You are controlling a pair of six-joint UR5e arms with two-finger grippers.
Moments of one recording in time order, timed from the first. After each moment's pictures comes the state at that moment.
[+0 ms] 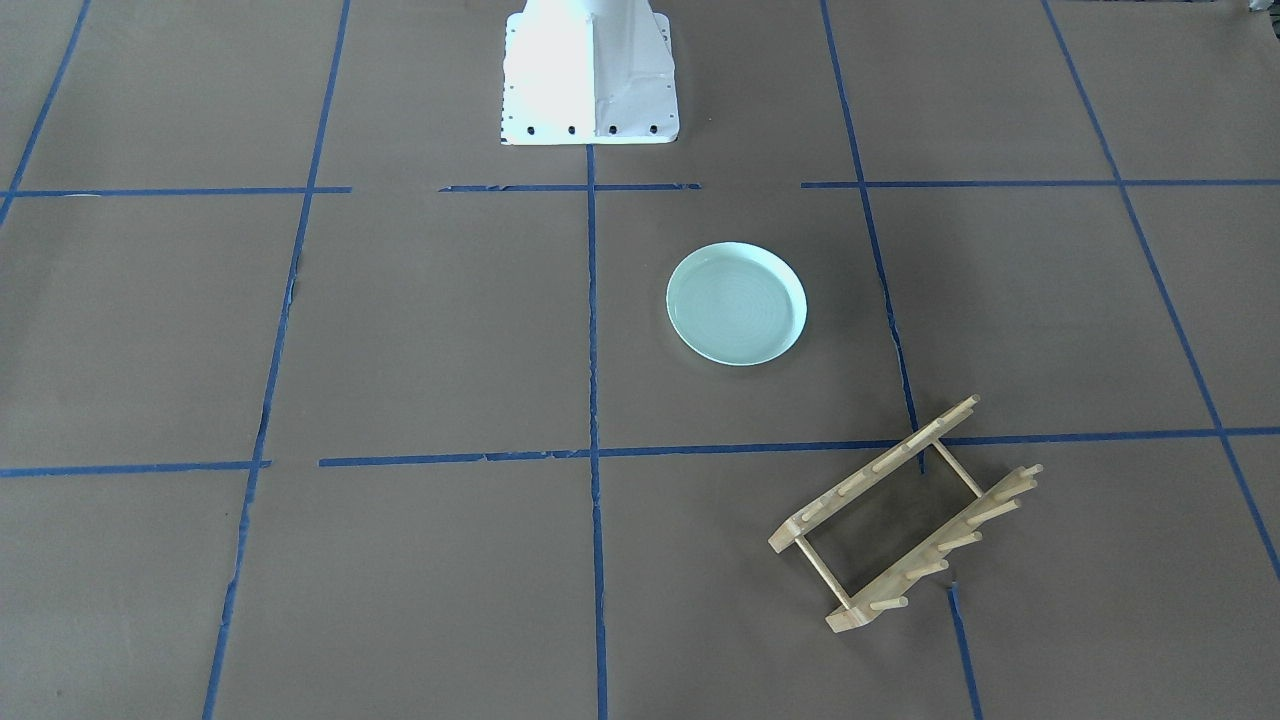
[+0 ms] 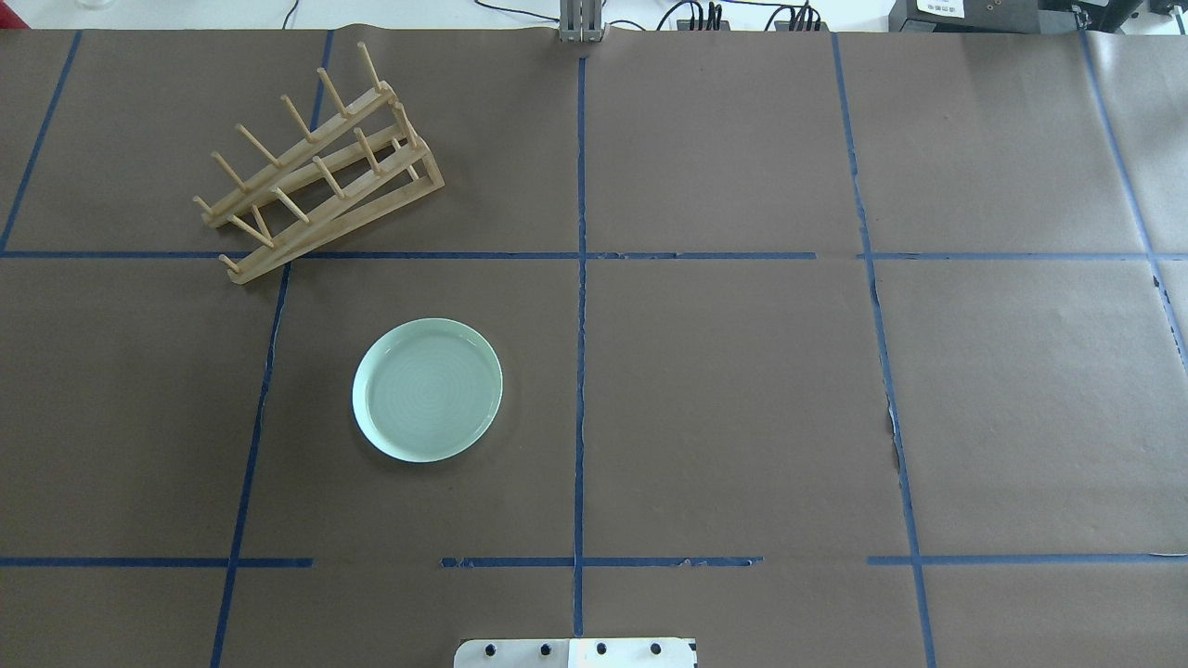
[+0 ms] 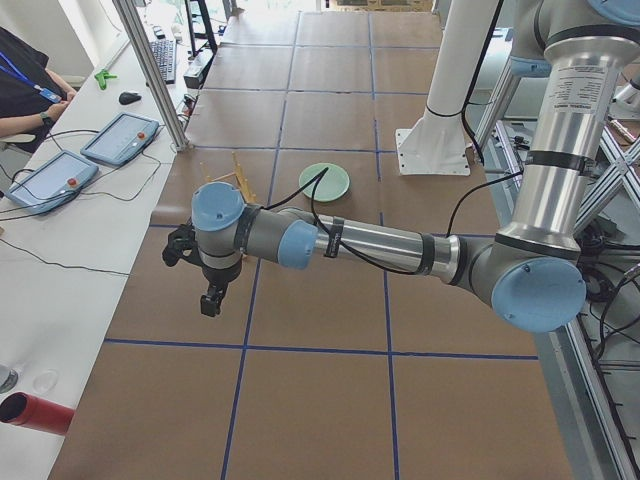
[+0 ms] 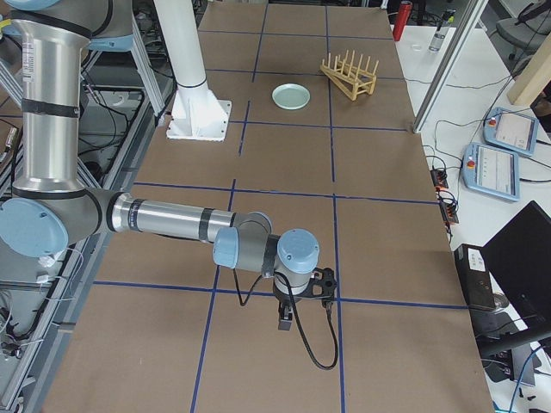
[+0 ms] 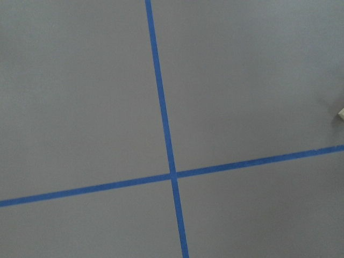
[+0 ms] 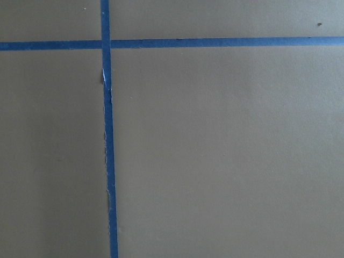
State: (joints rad) left arm -1.59 -1.75 -1.57 -1.71 -2.35 0.03; right arm 1.62 -1.68 1.60 -1.60 2.30 -0.07
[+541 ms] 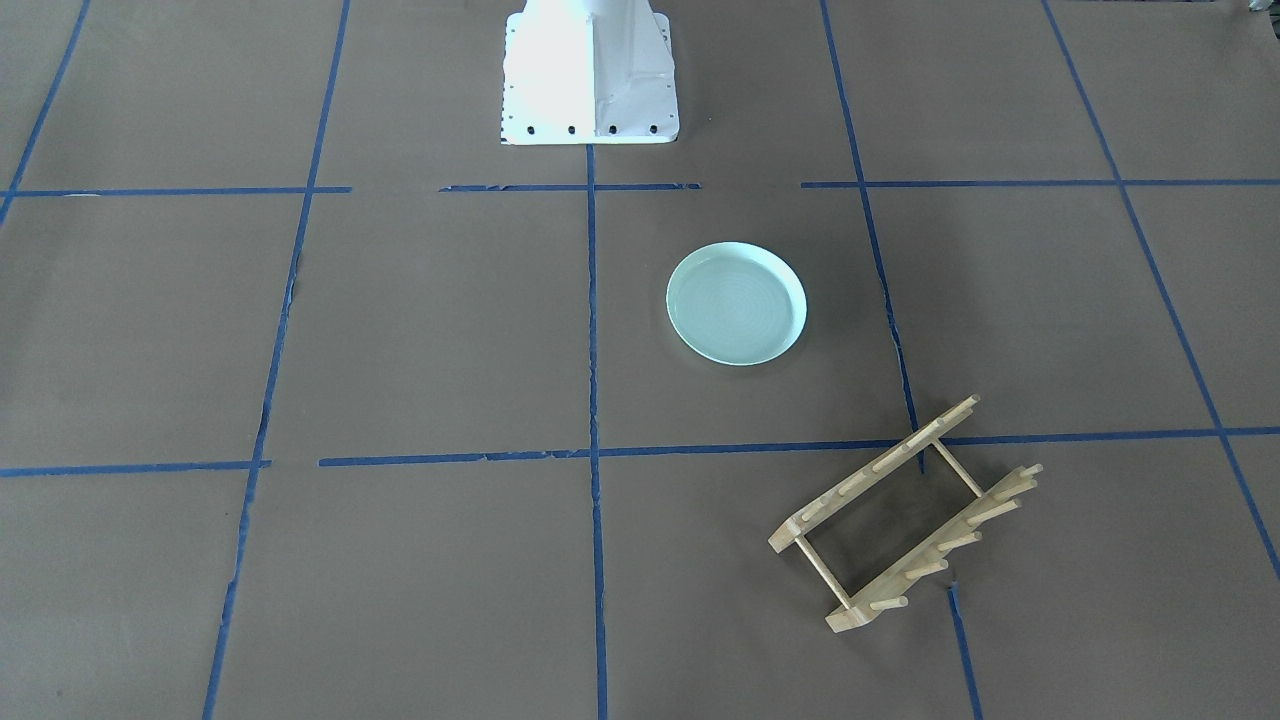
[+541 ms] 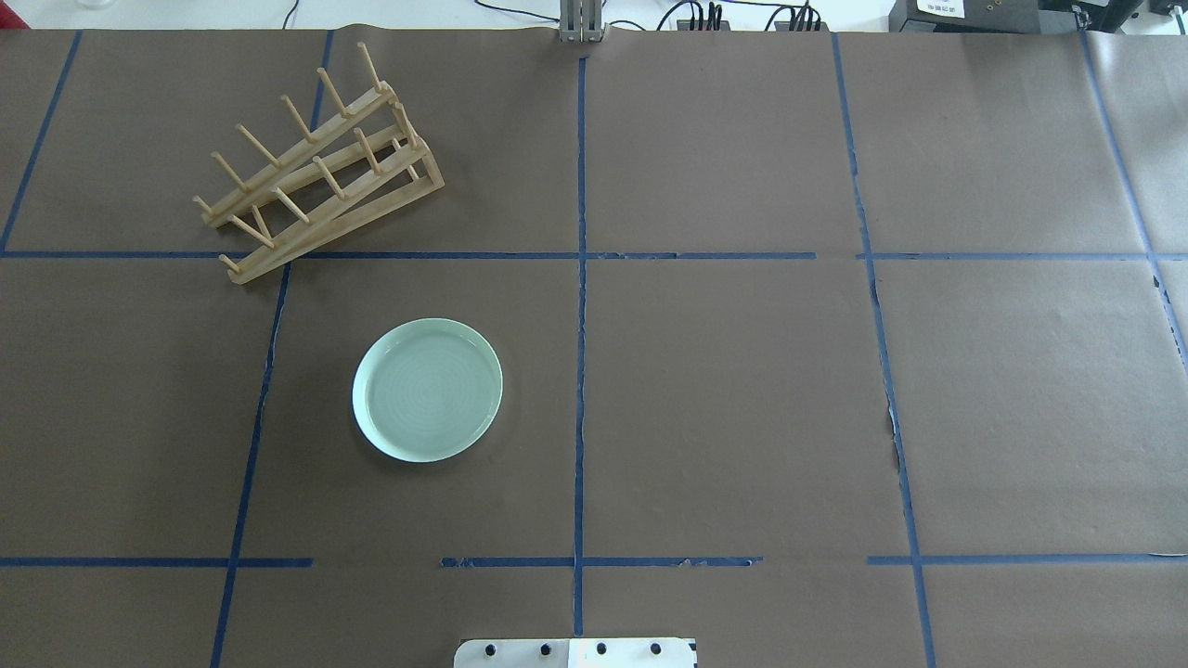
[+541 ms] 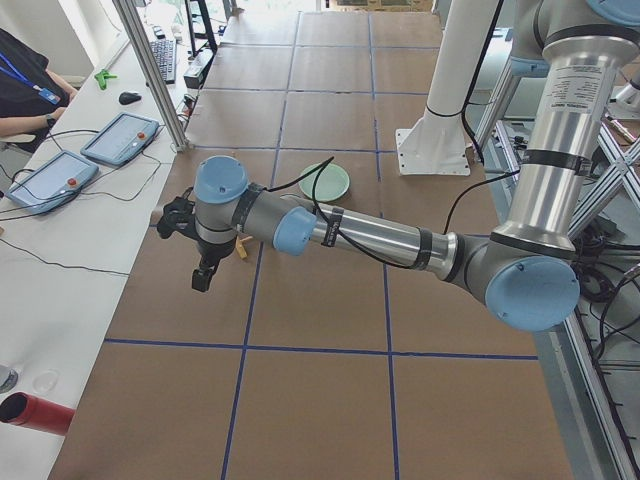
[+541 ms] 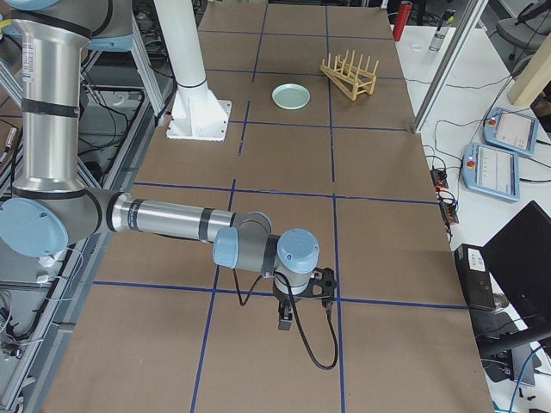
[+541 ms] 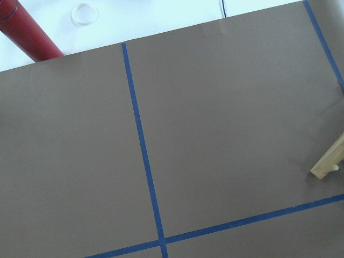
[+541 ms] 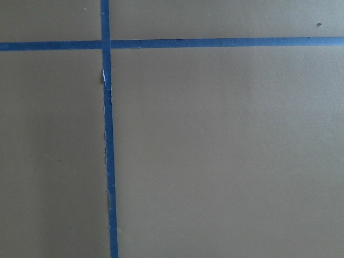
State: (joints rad) left arm -1.56 -1.75 -1.65 -1.77 -2.35 -0.14; right arm 1.62 -1.68 1.60 -1.60 2.30 -0.07
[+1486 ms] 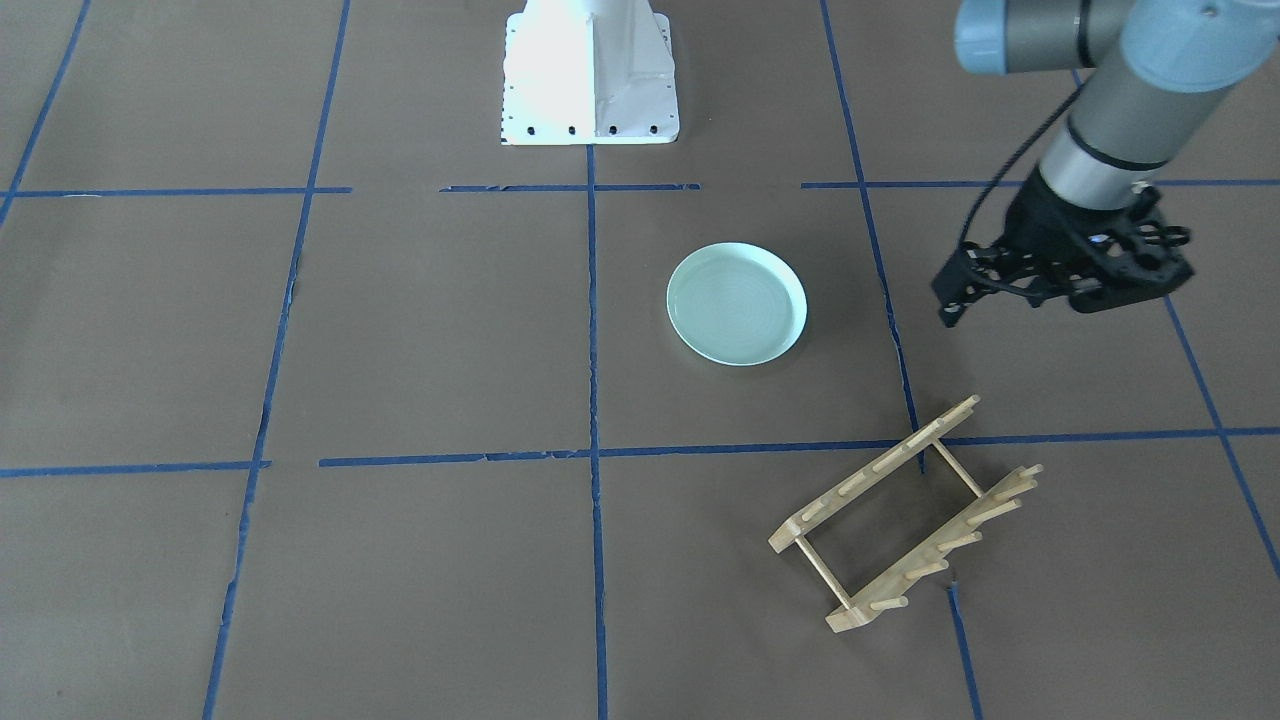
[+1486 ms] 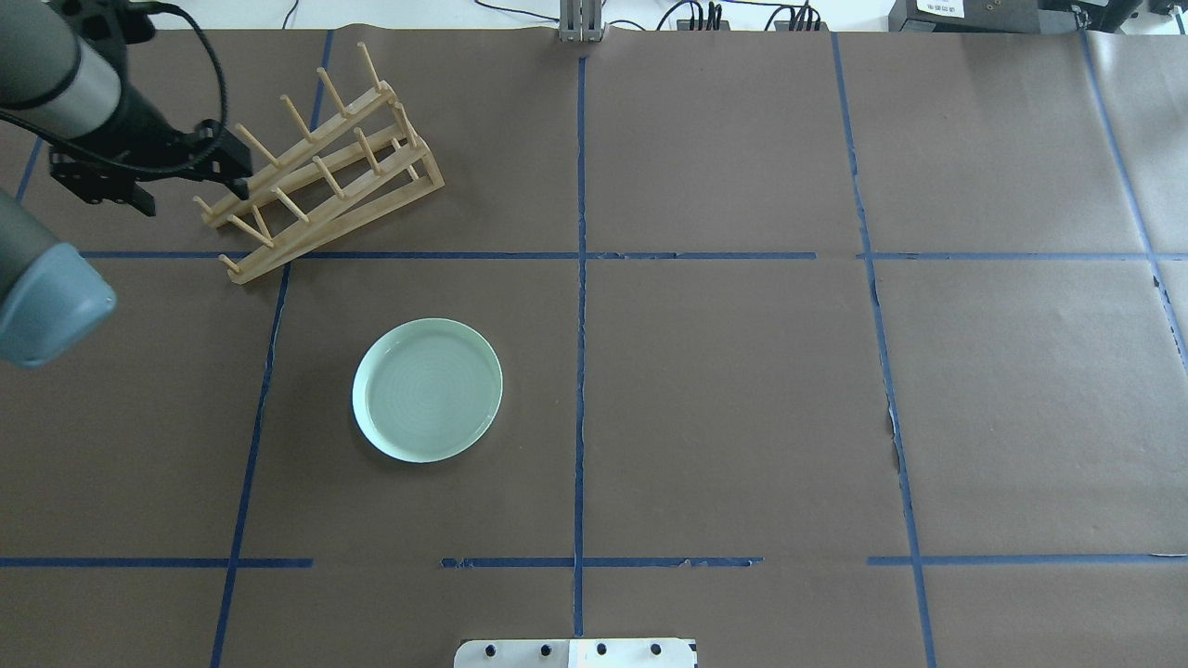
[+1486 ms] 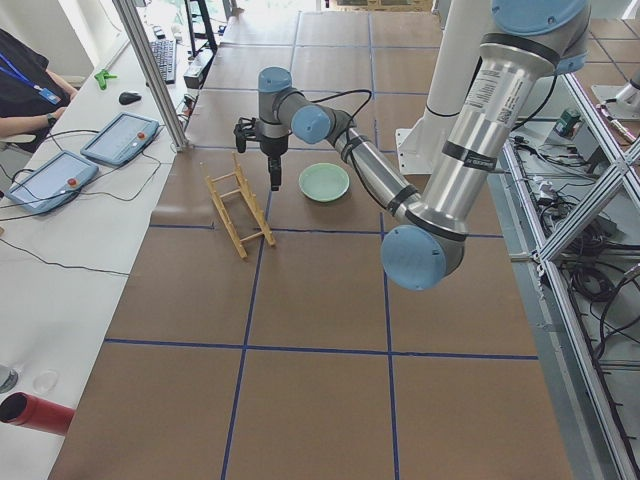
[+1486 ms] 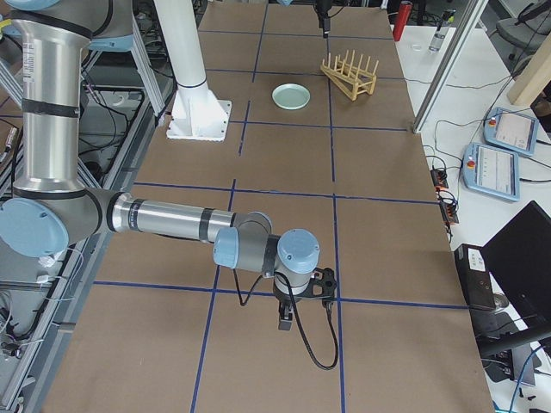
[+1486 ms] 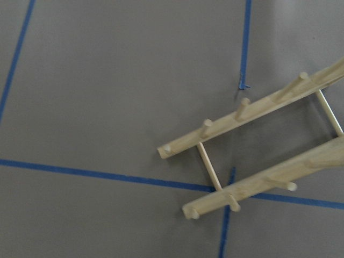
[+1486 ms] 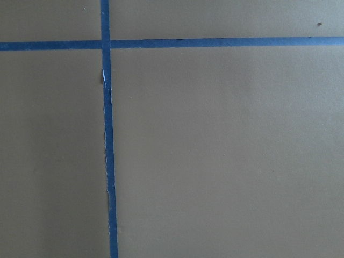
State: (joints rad) left arm -0.94 -2.03 -1.91 -1.36 -2.10 -1.07; right arm 1.62 -1.68 1.60 -1.60 2.30 -0.07
